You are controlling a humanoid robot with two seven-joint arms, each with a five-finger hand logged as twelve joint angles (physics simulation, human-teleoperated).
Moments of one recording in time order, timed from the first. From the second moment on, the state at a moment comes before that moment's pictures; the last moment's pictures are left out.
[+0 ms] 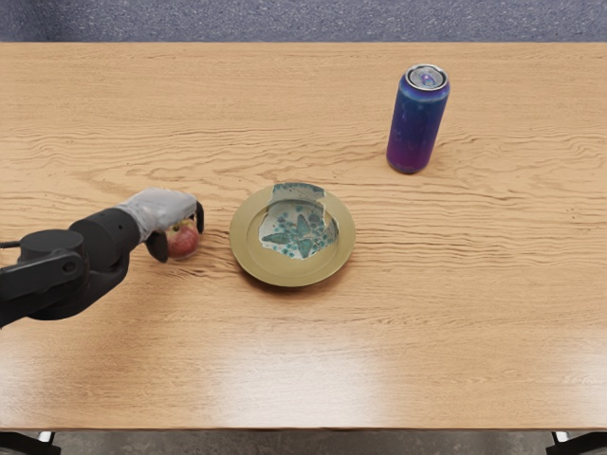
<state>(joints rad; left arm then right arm) -0.96 0.63 -0.18 -1.59 1.54 -0.11 0.61 -0.04 0.00 -0.03 0.23 0.10 -0.07 -0.03</state>
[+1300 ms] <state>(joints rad) -1.18 0.35 -0.16 -1.53 1.38 -0.13 0.61 -0.04 0.00 -0.03 0.22 0.10 -0.07 -0.03</state>
